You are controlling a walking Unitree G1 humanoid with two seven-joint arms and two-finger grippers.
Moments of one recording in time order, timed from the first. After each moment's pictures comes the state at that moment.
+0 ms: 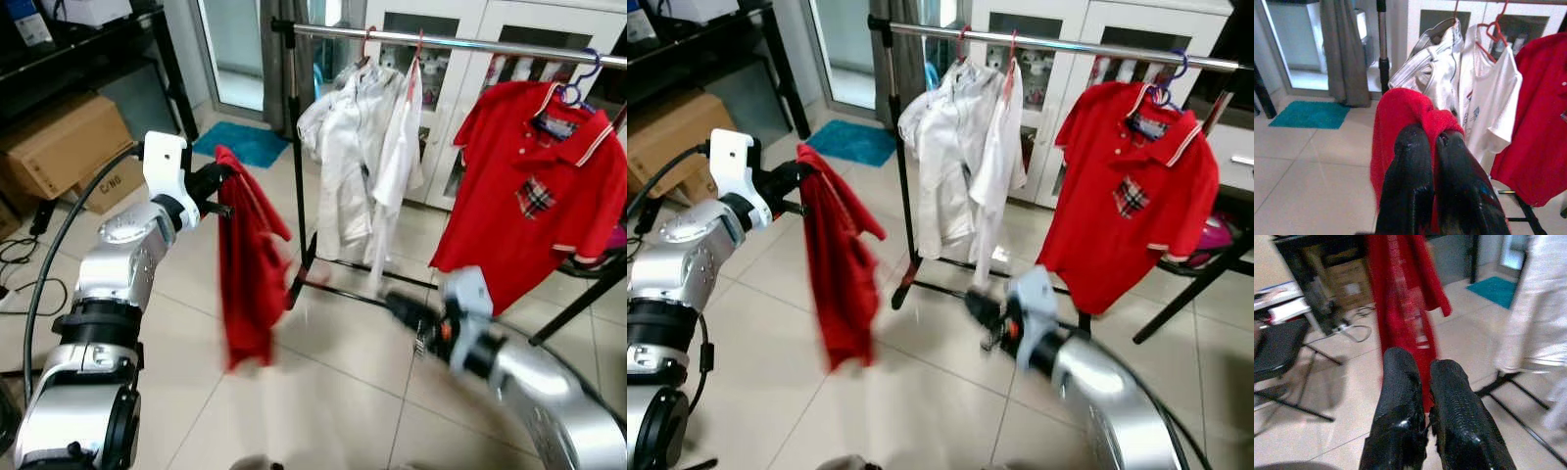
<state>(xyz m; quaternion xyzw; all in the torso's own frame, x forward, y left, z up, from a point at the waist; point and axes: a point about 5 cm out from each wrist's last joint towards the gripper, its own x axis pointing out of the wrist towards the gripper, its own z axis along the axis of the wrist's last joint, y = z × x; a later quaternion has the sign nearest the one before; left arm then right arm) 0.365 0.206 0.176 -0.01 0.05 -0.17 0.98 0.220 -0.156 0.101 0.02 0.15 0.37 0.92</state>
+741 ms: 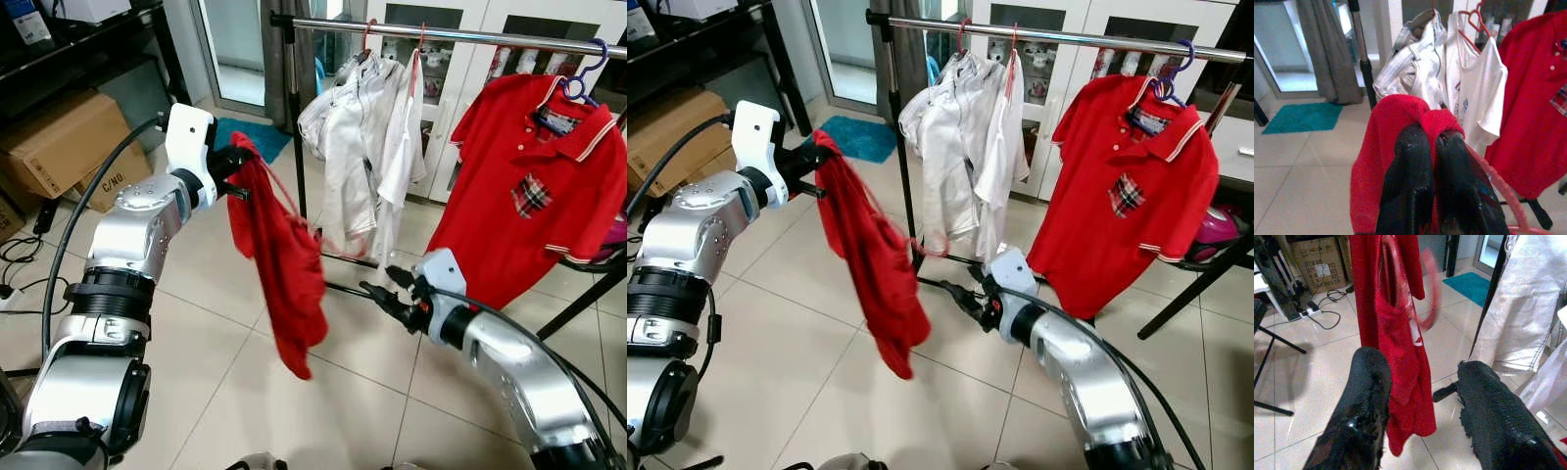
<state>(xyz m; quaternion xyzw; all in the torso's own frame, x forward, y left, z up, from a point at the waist) 0.379 0.181 0.202 0.03 0.06 -0.21 0.98 0.266 -0.147 0.096 -0.06 0.14 0.33 0.93</state>
